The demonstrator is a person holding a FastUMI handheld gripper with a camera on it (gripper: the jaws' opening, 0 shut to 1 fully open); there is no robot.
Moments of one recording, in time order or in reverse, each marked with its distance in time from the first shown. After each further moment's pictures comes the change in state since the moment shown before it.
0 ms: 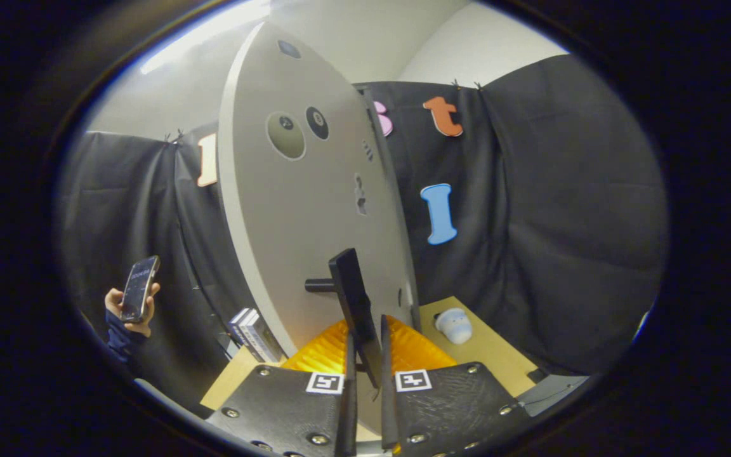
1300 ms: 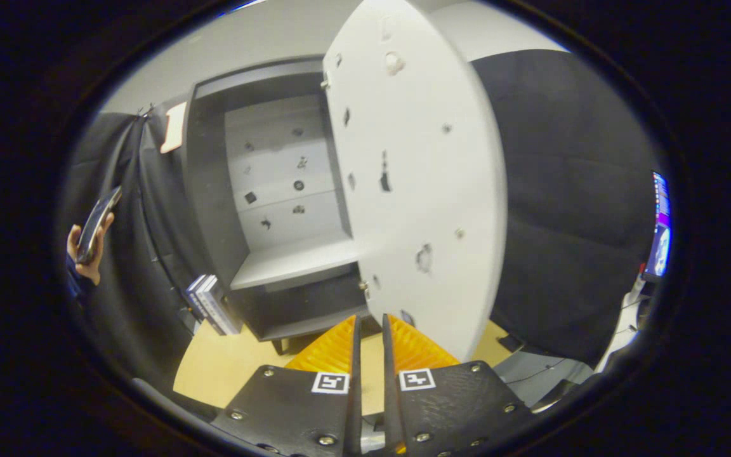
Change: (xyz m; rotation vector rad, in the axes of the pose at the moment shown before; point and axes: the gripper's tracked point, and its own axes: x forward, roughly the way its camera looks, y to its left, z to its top) arm -0.006 -0.018 -0.122 -0.033 0.160 -0.111
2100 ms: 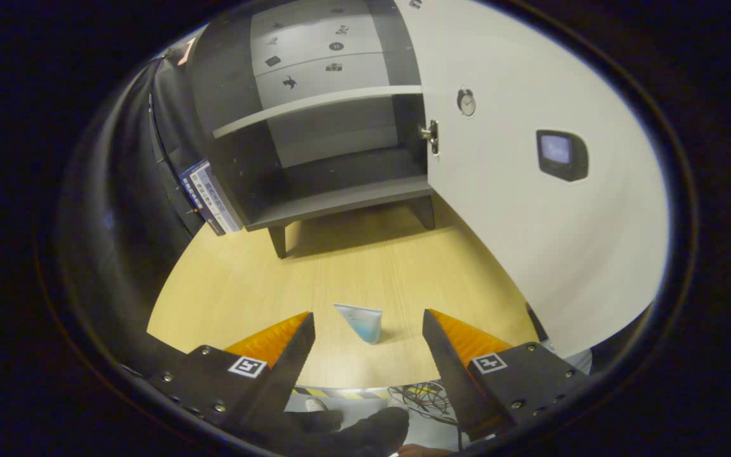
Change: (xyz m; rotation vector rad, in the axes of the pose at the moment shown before) arm 0.131 0.047 -0.231 -0.110 0.432 0.142
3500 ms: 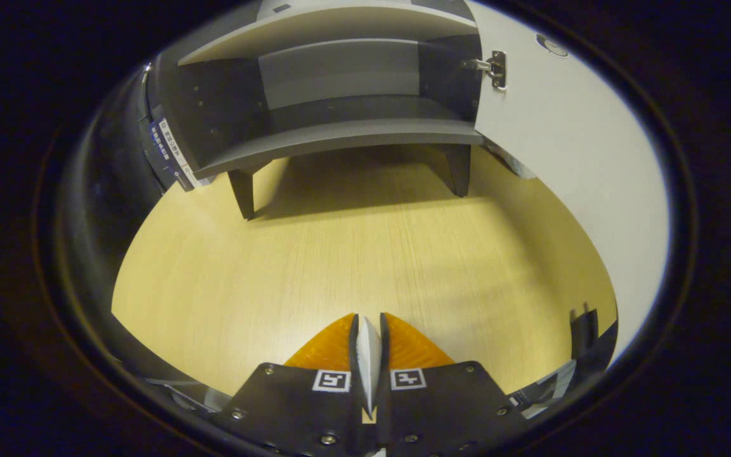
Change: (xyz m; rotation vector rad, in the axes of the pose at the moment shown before) arm 0.103 0.006 -0.027 -0.077 0.143 -0.031
